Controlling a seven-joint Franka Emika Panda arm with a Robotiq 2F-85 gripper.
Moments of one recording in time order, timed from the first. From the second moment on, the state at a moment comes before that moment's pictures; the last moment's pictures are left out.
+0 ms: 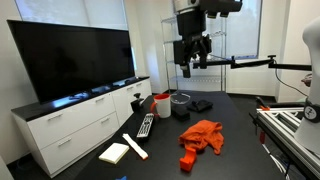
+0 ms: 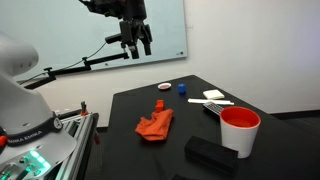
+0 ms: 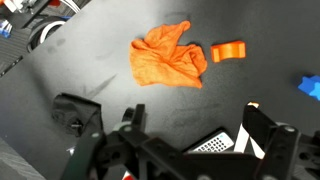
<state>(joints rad) -0.16 -0.47 0.19 -2.56 -0.03 2.07 0.68</state>
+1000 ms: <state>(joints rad) -0.29 -0.09 -0.12 -2.33 -0.03 2.20 0.98</state>
